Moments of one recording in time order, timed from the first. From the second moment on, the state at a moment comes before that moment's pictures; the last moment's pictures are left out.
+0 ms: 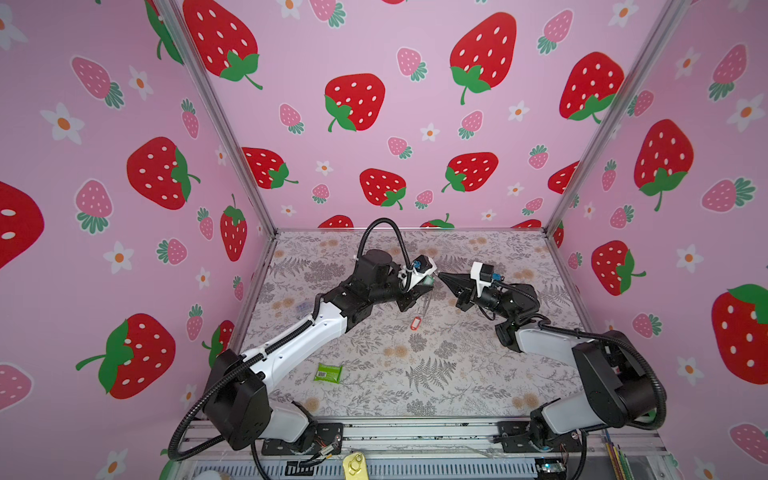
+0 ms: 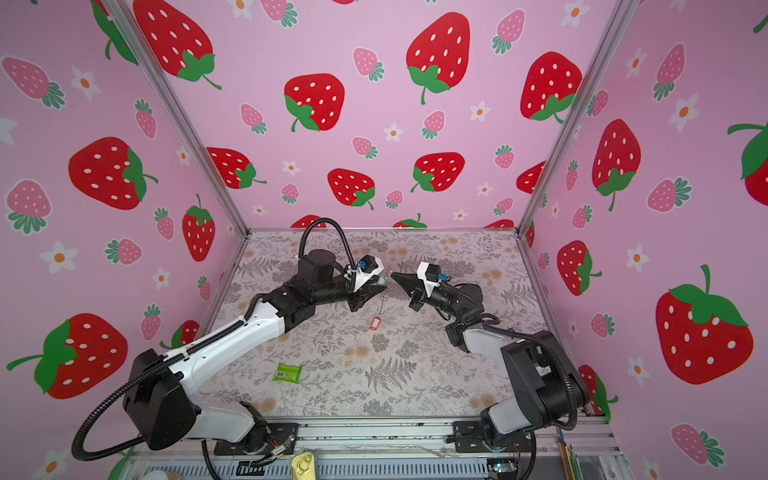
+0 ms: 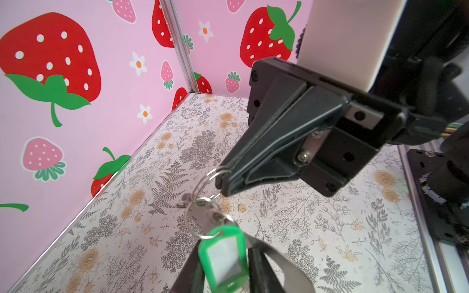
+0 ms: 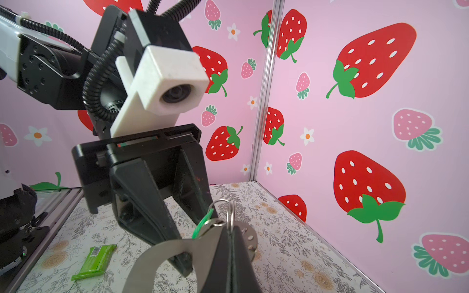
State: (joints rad) left arm -0.64 1.41 1.12 -0.12 0.41 0.38; right arm 0.50 1.49 0.59 1.28 -0.78 0.12
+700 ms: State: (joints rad) left arm -0.66 1.37 1.08 -0.01 0.33 0.39; right arm 0.50 1.47 0.58 1.28 -0.78 0.12
